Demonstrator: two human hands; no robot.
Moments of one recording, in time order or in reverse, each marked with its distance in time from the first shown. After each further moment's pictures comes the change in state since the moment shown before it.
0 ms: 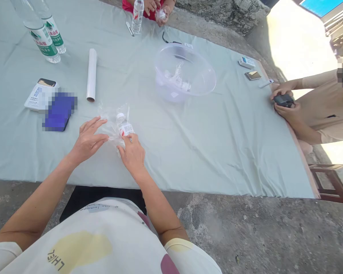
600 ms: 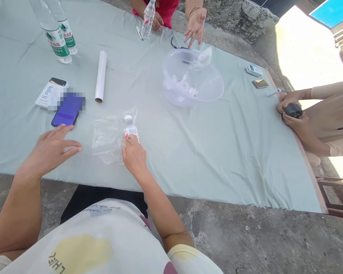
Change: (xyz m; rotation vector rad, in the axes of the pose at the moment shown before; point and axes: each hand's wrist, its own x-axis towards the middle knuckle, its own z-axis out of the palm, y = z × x) left_hand -0.059 -0.021 -0.088 0.085 -0.204 -0.416; right_hand 0.004 -0.008 0.000 -0.082 -0.091 -0.079
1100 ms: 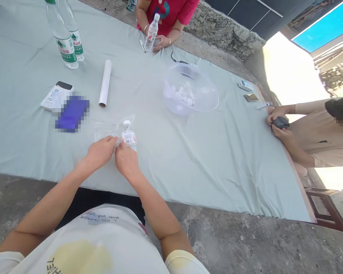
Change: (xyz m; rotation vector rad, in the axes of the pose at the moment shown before) left_hand 0.046 0.097 0.063 0.058 -0.186 0.024; right_hand 0.010 -0.031 0.007 -0.177 -0.195 -0.126
